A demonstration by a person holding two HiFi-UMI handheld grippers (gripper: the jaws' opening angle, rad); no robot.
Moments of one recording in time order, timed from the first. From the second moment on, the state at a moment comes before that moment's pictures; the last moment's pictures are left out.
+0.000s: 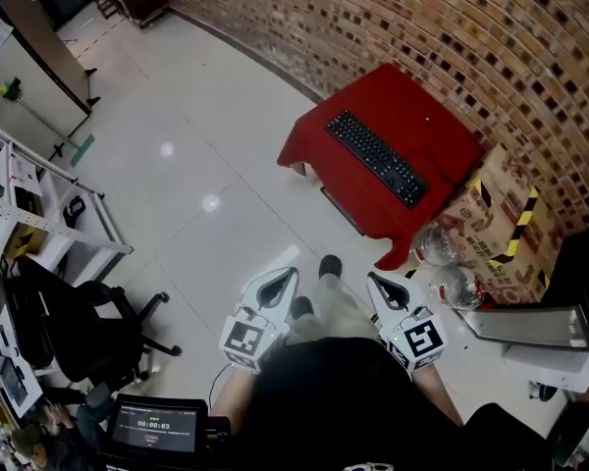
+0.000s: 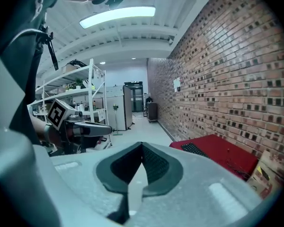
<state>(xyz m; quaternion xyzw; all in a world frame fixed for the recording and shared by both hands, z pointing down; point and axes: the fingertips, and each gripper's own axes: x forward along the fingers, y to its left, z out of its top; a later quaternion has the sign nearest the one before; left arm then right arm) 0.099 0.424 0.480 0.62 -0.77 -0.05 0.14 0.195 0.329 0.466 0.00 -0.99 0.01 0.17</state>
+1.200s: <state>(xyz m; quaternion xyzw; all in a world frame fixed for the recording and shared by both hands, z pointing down) -0.050 0.241 0.484 0.59 -0.79 0.02 0.17 0.056 0.100 0.493 0.01 -0.98 0.10 0.15</state>
